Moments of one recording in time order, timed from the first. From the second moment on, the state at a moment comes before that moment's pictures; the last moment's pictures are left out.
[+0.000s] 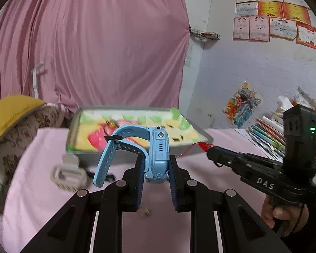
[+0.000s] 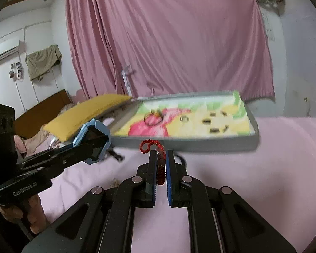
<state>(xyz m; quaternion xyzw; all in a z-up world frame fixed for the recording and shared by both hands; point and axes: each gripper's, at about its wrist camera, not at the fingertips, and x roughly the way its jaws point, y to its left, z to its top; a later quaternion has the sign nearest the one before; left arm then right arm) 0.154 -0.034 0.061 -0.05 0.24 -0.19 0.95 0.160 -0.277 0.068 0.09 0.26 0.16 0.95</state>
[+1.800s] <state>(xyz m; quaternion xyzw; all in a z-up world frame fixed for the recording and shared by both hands) 0.341 -0.012 0.014 -0.05 0.41 -0.13 0.90 0.362 -0.217 0.020 0.01 0.43 0.15 0.89</state>
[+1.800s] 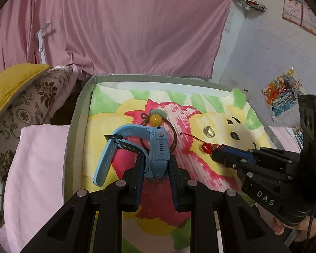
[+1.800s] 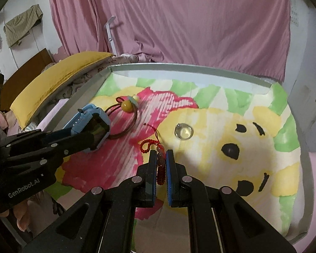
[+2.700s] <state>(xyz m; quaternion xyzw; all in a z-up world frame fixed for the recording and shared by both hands) 0.232 0.014 0.073 -0.10 0.23 -0.10 0.96 0.241 -0.258 0.089 0.06 0.24 0.10 0.96</state>
